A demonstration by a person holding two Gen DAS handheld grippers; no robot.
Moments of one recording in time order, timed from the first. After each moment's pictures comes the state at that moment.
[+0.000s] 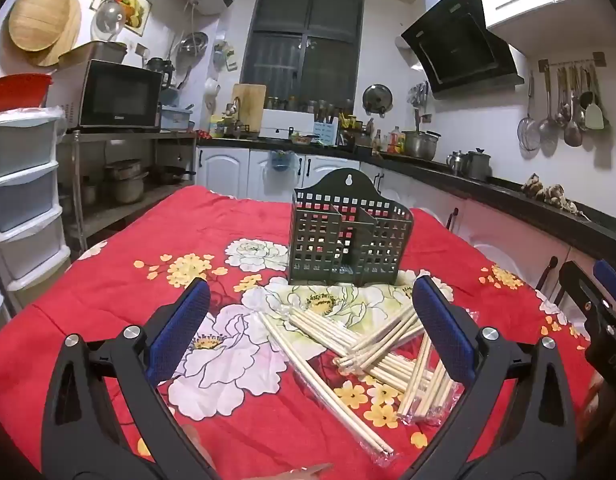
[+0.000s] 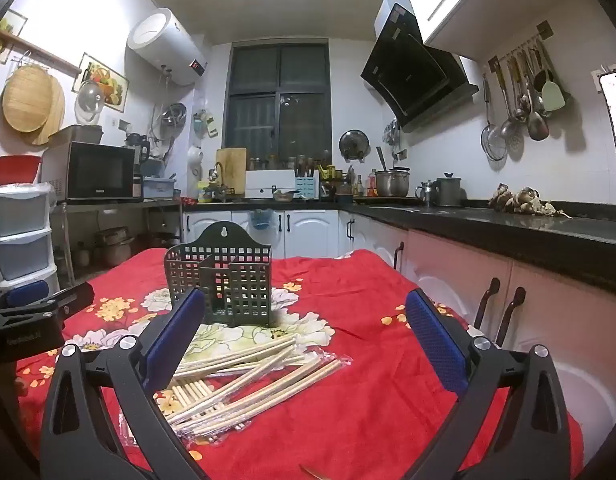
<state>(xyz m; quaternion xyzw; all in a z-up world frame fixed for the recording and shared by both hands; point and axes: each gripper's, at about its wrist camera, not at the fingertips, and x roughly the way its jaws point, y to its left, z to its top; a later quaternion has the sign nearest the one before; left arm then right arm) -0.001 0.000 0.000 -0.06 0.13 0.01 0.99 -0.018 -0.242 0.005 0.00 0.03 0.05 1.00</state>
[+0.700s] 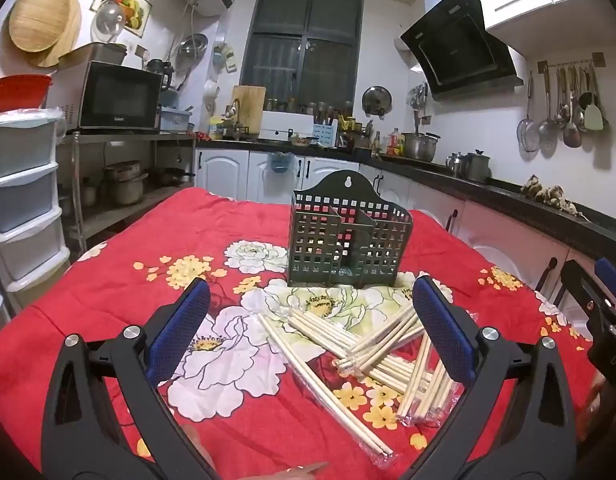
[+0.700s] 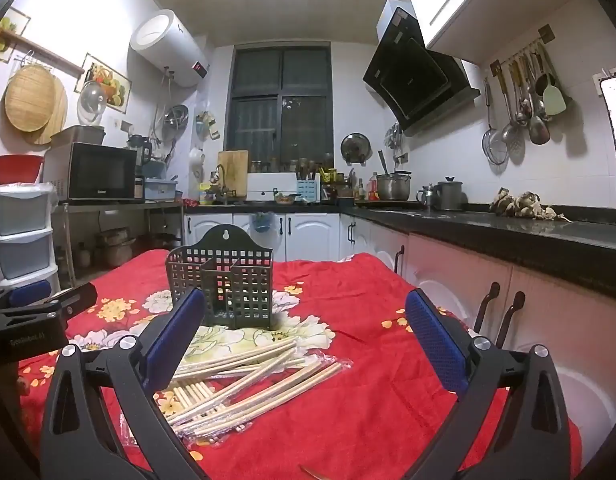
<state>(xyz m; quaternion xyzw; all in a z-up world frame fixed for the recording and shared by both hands) 0.001 -0.005 0.003 -0.05 0.14 0.01 0.99 -0.019 -0.241 0.008 -0.01 0.04 0.05 1.00</state>
